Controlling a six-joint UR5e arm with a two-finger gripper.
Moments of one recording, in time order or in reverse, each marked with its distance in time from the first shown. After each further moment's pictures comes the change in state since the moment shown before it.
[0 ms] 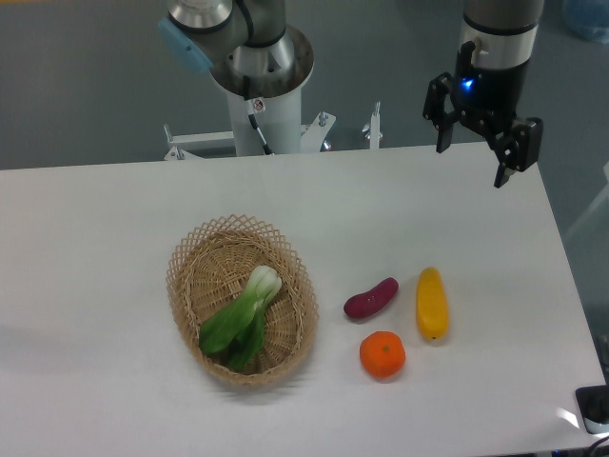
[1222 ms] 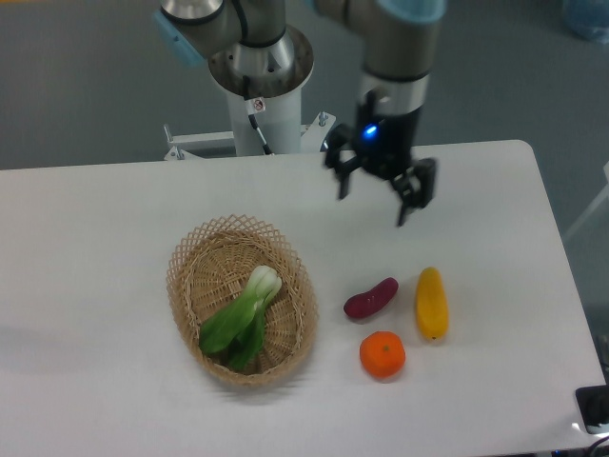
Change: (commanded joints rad) arm -0.284 0.026 -0.308 0.265 -0.129 -0.659
